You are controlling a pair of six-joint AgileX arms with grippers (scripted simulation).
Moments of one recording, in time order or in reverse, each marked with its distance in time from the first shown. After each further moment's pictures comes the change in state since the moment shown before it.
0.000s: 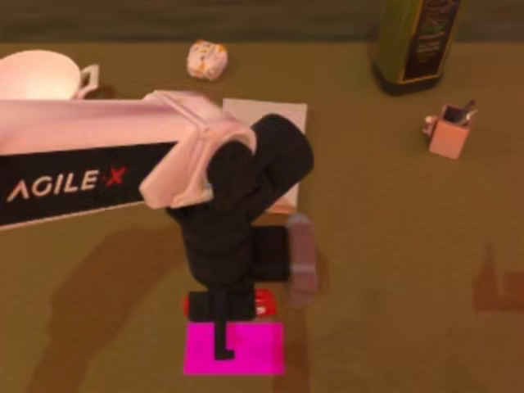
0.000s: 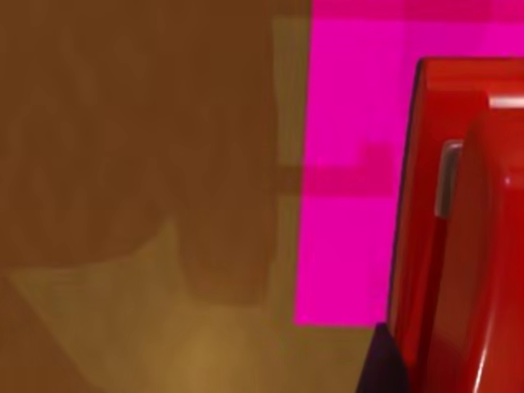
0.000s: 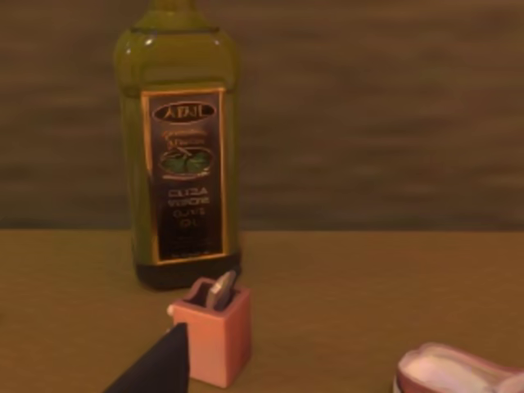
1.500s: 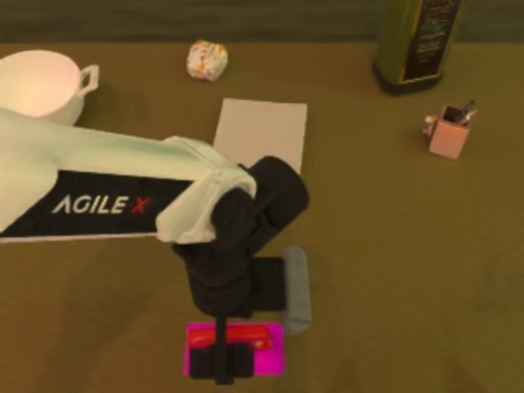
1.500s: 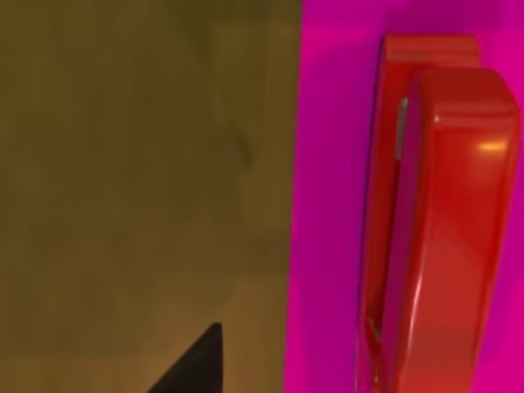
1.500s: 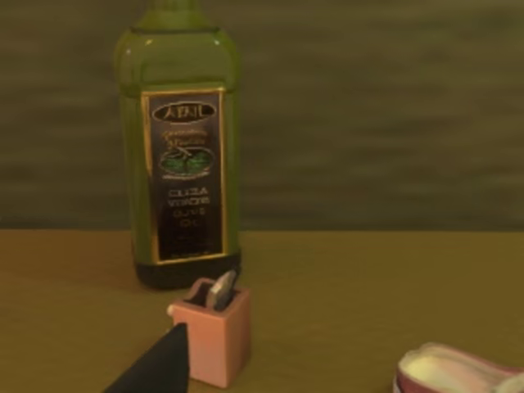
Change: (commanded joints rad) left arm -0.003 0.069 -0.111 0.172 0.000 0.001; right arm 0.000 0.000 0.000 0.000 0.000 0.000
